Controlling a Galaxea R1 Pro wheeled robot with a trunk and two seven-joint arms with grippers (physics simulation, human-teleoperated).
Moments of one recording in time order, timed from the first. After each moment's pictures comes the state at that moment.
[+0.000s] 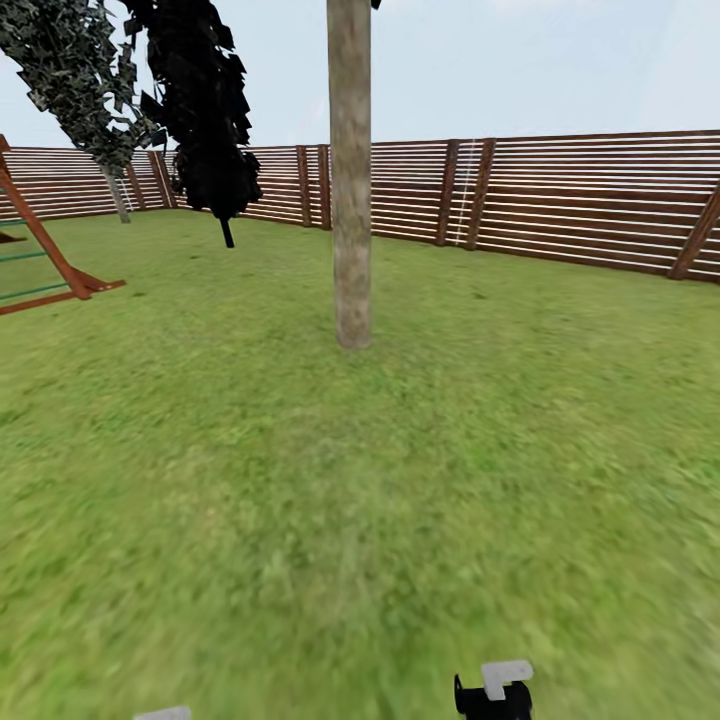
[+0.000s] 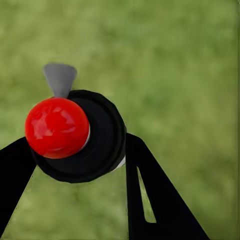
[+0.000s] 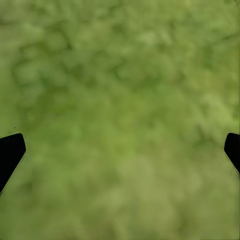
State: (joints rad) left arm -0.38 0.16 0.06 -0.05 0.10 -0.27 -0.04; right arm -0.45 0.05 -0.17 -0.03 0.33 -0.43 -0.21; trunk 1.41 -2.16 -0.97
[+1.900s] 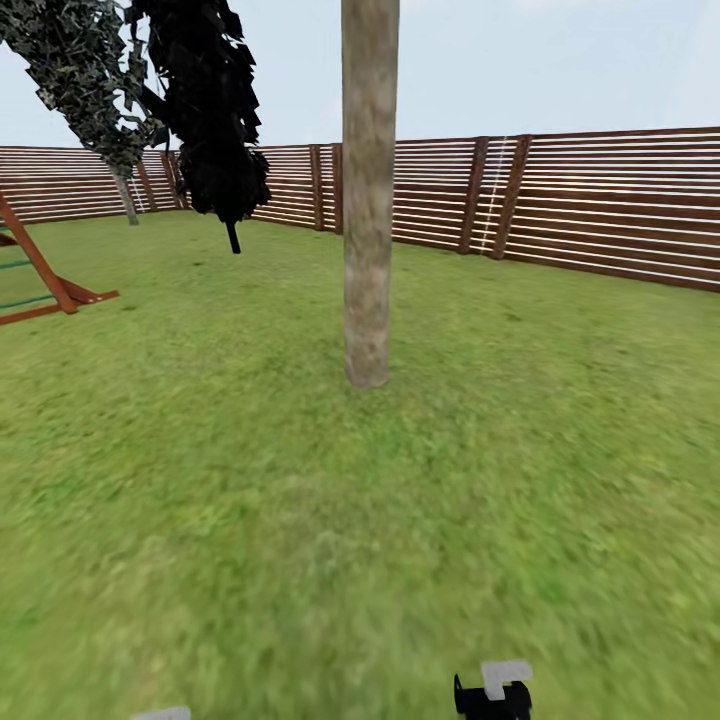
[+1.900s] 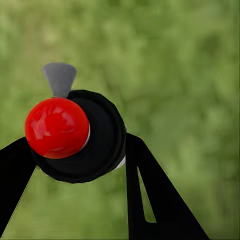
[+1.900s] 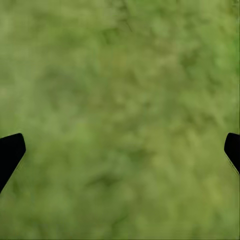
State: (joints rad) left arm -0.38 0.16 0.06 -0.05 0.10 -0.27 -0.04; right arm -0.45 0.05 -0.17 -0.03 0.32 -0.43 -0.21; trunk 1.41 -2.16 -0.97
